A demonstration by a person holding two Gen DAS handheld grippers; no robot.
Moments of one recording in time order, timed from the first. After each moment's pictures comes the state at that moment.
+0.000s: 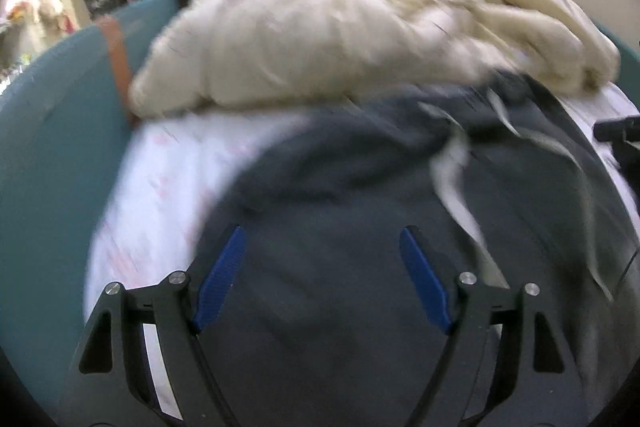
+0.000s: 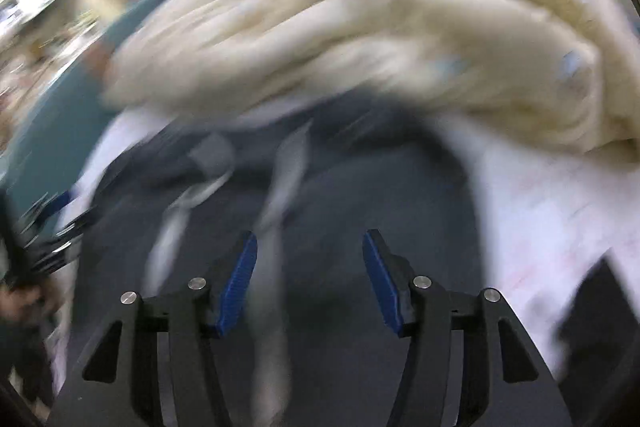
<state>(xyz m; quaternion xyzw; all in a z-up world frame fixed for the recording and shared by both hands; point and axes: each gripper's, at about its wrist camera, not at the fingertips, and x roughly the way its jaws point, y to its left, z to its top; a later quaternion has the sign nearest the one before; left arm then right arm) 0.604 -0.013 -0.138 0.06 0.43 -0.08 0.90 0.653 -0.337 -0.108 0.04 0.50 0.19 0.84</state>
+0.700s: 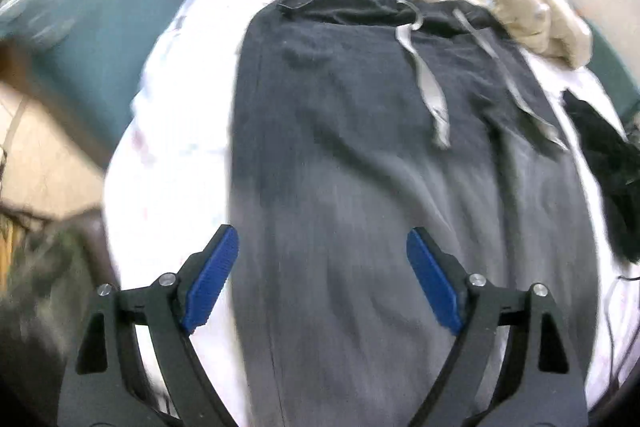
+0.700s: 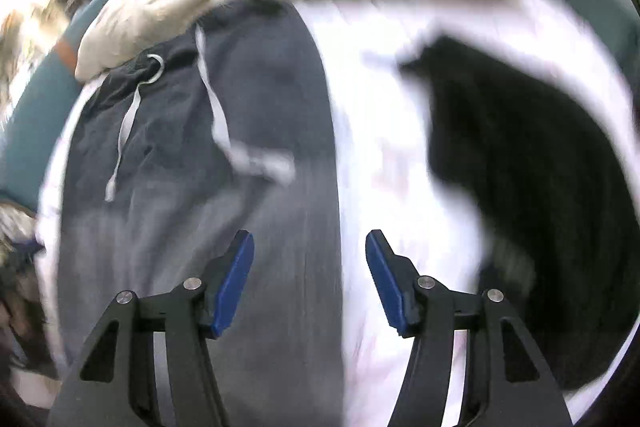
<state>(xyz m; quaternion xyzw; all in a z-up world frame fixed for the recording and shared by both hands) 0.387 0.035 -0.099 -0.03 0.53 -0.05 0.85 0.422 -0.484 -0.122 0.14 0.56 0.04 0.82</state>
